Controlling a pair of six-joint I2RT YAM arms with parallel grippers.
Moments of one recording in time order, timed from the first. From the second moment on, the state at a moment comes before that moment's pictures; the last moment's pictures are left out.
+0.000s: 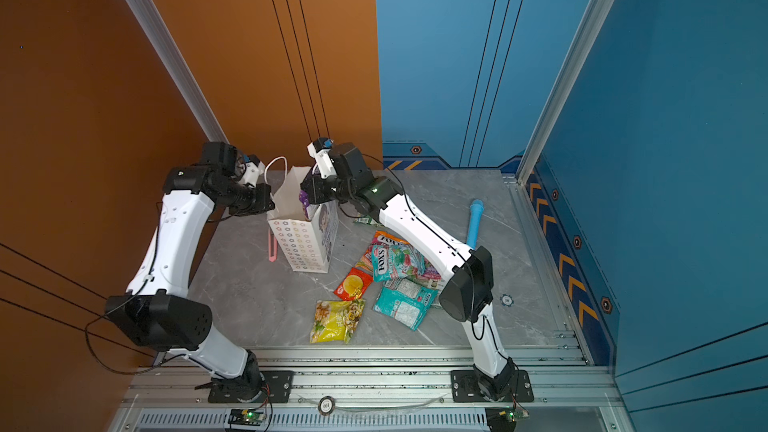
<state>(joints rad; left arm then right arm) 0.03 1.61 1.84 -1.27 0.26 -0.10 0.79 2.07 2.21 -0.51 -0.32 0.44</state>
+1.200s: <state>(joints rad) 0.03 1.61 1.84 -1.27 0.28 -0.10 0.53 1.55 1.64 -0.48 -0.24 0.52</state>
